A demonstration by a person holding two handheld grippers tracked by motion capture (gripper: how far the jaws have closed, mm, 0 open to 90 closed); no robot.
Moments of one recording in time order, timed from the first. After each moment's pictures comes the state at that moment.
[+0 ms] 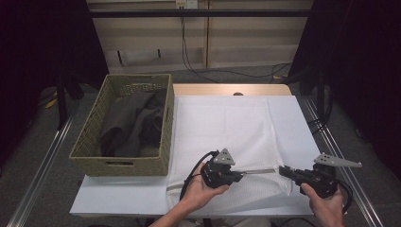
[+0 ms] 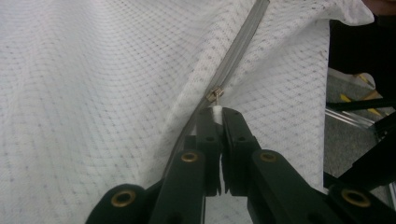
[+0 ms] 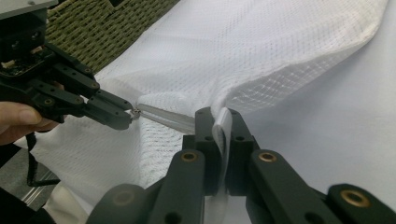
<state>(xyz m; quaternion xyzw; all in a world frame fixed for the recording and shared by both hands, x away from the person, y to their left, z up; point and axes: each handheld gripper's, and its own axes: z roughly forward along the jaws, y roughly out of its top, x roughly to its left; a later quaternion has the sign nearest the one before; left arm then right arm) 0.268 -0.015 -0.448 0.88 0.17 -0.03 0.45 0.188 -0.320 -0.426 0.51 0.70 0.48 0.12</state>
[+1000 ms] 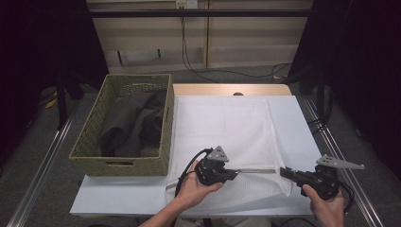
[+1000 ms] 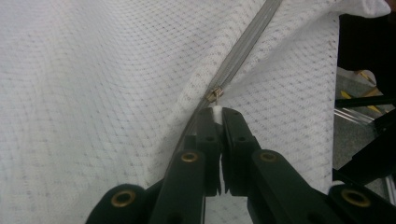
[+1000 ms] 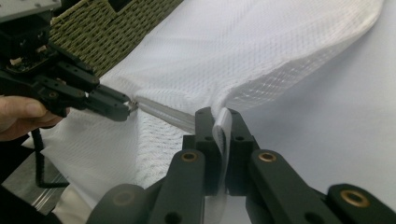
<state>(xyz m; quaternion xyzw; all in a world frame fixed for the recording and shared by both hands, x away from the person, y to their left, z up) 0.273 -0.001 -0.443 0.88 0.18 -0.03 0.43 0.184 -0.321 -0.426 0.52 0.69 0.49 0.11</state>
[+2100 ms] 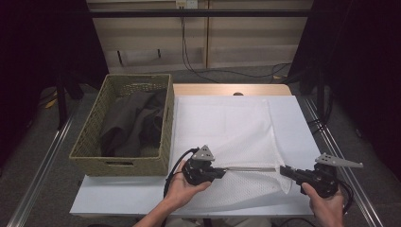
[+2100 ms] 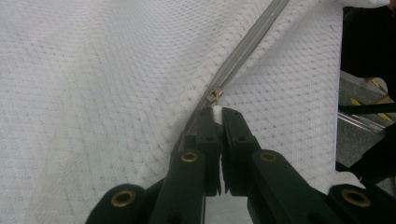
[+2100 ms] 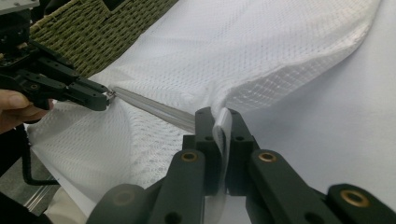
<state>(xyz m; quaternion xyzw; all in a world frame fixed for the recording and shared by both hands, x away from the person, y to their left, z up) 0.276 0.032 -0.447 0.87 0.20 -0.02 0.44 0.188 -0.322 -0.427 0.52 0.69 0.48 0.12</state>
